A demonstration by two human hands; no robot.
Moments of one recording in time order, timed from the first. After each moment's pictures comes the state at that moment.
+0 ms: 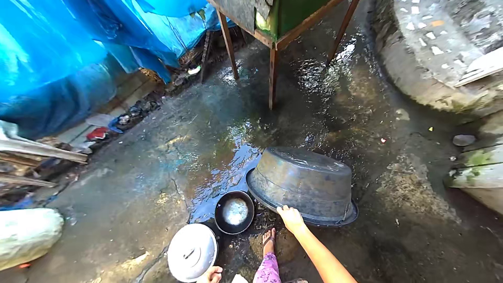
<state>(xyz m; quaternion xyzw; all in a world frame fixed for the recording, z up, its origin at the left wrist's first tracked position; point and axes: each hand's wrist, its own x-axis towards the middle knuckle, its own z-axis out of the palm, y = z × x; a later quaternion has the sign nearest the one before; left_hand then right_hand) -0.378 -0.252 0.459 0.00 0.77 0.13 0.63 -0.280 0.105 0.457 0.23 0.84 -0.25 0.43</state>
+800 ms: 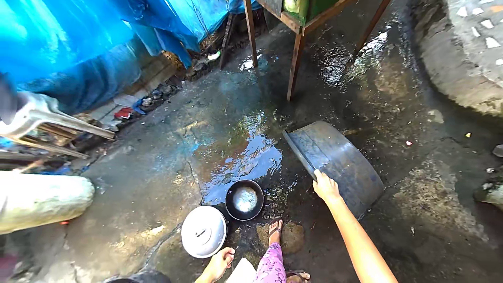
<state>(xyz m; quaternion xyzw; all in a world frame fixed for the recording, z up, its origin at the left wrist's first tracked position) -0.377 -0.243 0.458 0.01 0.75 0.14 0.64 -0.304 0.205 0.500 0.40 0.82 -0.24 0.32</state>
